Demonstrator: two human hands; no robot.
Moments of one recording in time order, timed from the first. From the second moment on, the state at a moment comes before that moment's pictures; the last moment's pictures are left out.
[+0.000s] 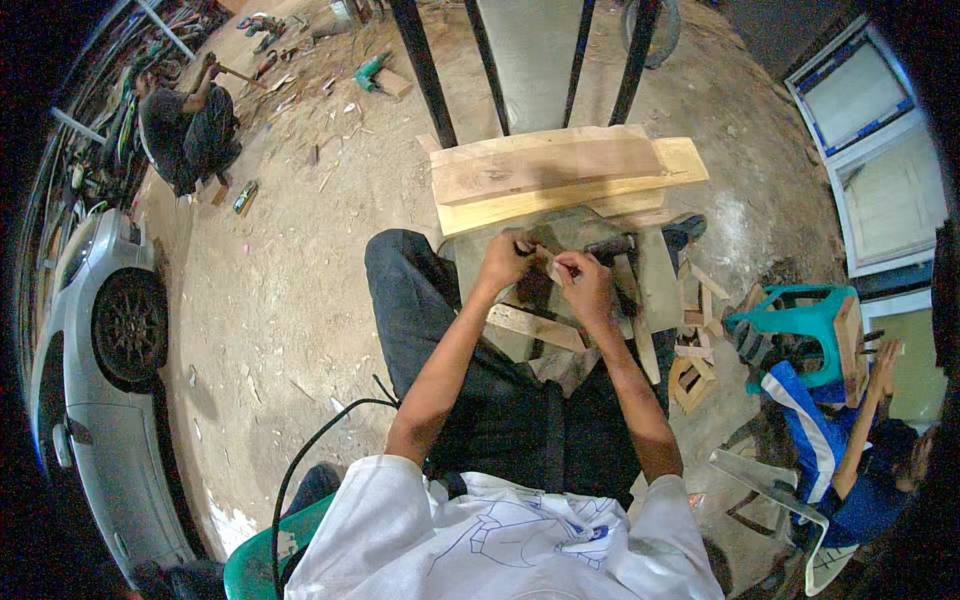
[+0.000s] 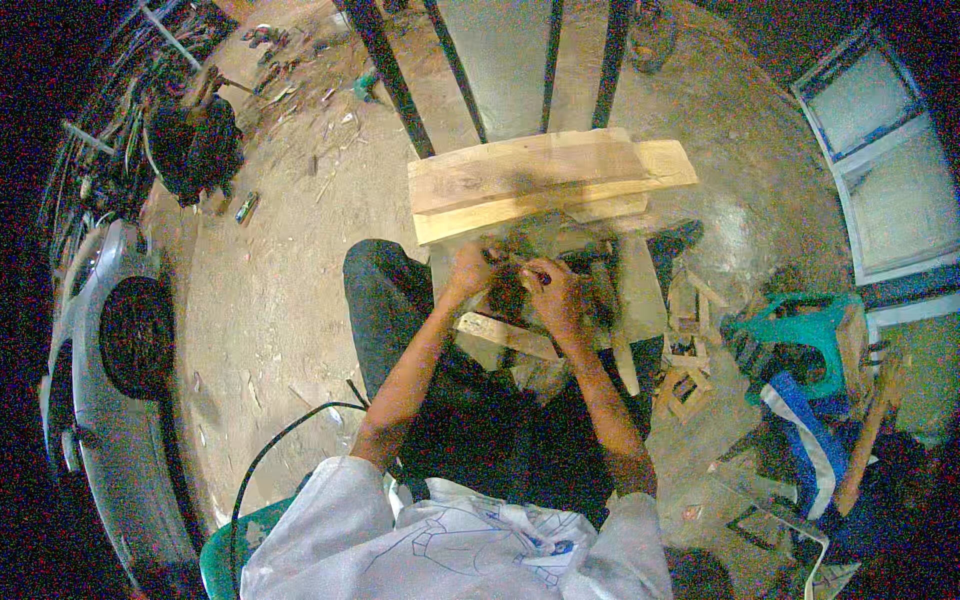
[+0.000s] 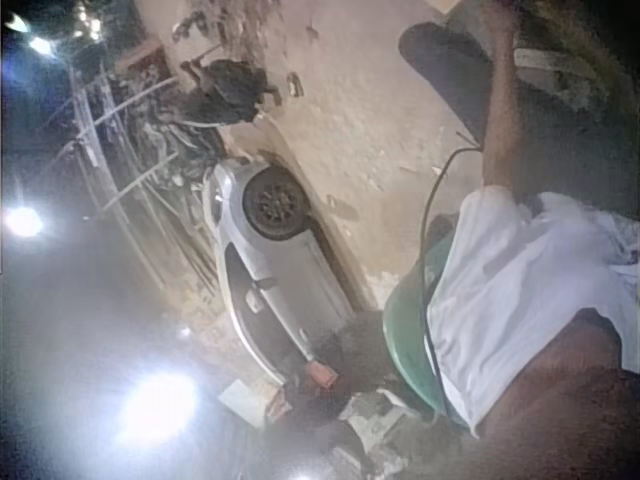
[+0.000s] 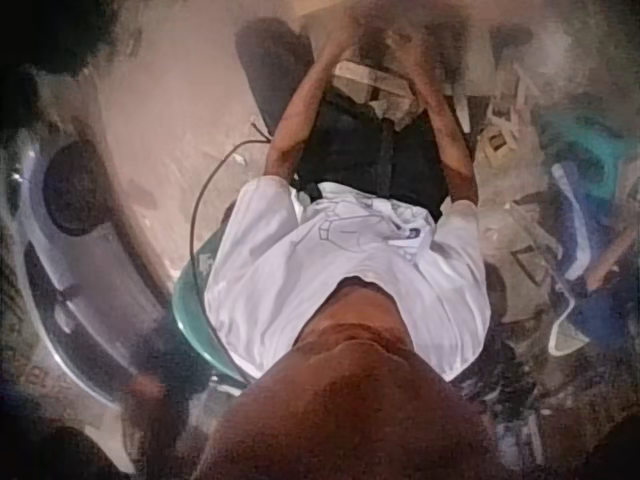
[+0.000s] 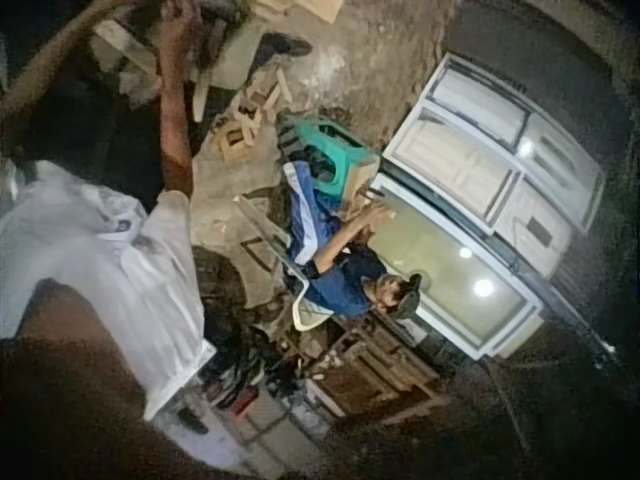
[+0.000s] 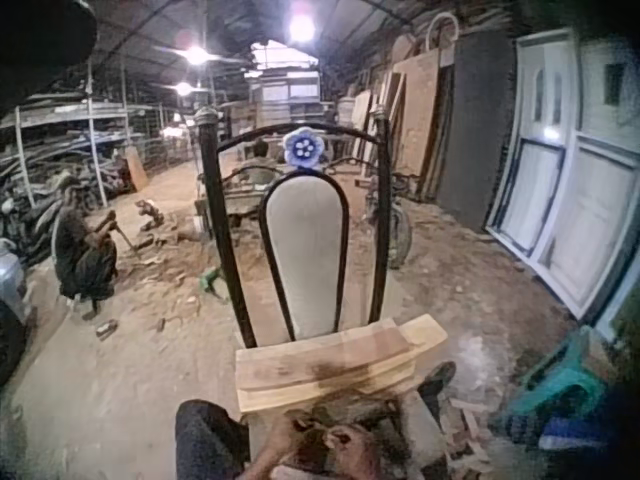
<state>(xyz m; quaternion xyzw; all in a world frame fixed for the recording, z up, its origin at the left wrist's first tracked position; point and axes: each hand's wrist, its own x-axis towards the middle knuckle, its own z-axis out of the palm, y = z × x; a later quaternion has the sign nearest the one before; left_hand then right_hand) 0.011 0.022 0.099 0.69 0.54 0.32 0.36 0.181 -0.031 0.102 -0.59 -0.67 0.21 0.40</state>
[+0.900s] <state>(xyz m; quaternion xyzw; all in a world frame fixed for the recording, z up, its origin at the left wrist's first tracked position) 0.010 0.027 0.077 0.65 0.51 0.35 0.44 0.180 -0.026 0.098 -0.58 -0.70 0.19 0.37</state>
